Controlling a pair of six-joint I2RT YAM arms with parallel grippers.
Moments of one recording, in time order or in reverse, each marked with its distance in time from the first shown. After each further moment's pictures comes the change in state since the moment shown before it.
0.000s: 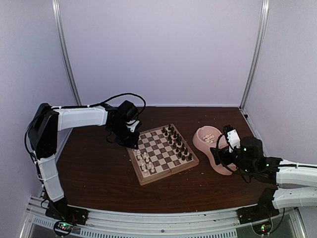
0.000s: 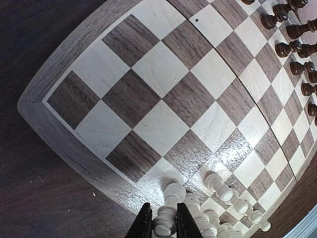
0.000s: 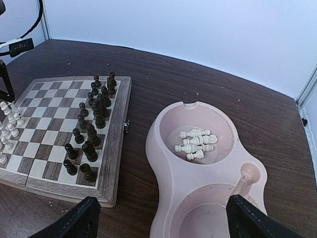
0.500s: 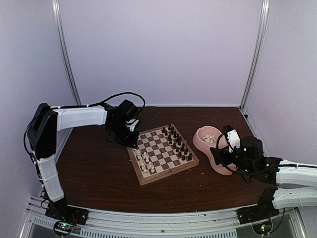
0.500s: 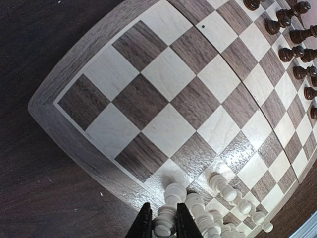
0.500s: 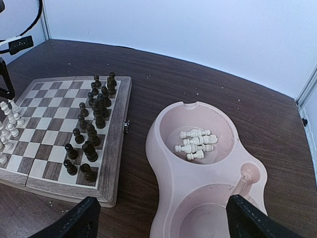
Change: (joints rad) left arm 0.000 -0.008 0.002 -0.005 -0.029 0.001; right arm 0.000 0.000 0.000 0.000 -0.001 0.000
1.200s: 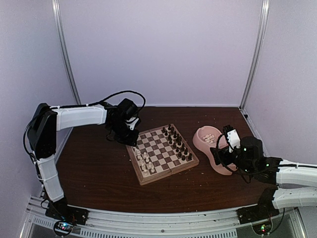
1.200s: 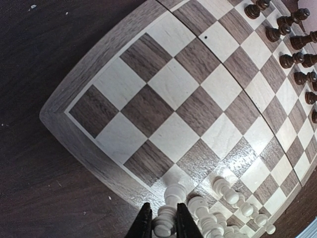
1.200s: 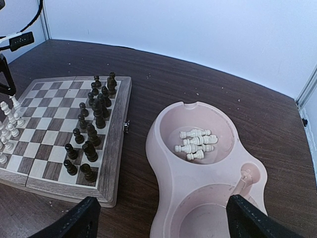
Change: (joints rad) left arm 0.000 -0.002 0.015 0.000 -0.042 0.021; right arm 0.000 0.000 0.000 0.001 0.000 0.000
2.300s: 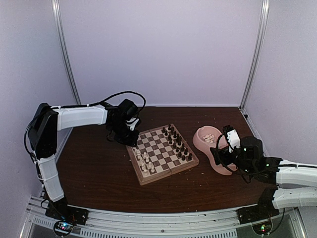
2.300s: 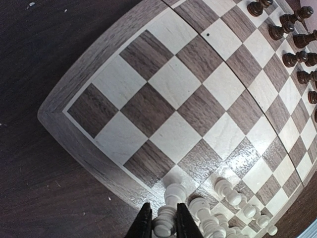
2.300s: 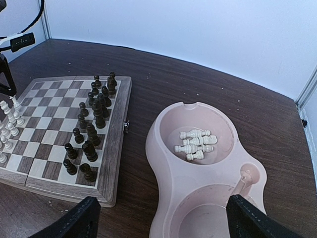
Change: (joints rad) left arm 0.000 0.008 0.000 0.000 0.000 0.001; right arm 0.000 0.000 0.000 0.000 0.000 -0.006
